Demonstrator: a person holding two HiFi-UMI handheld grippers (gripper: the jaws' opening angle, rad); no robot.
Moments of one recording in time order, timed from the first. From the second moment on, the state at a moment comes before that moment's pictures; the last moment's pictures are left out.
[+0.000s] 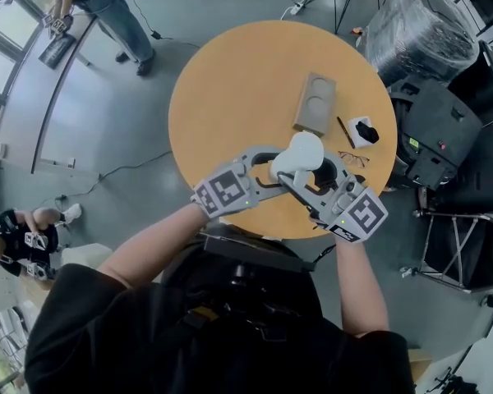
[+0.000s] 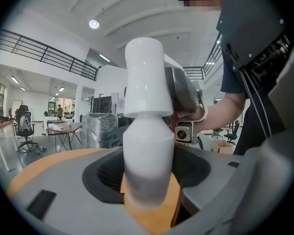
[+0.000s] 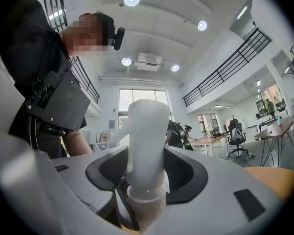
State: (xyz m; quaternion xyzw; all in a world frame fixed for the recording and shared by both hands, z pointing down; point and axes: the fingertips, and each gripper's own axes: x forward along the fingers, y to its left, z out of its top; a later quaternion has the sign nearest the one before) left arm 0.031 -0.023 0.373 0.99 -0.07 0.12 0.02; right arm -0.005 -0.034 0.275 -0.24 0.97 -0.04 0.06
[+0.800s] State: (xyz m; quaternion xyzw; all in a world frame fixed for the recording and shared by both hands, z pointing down) left arm 0.033 -0.016 0.399 0.99 -0.07 0.13 0.03; right arm 0.021 -0.025 0.213 -0.26 0.96 0.00 0.08
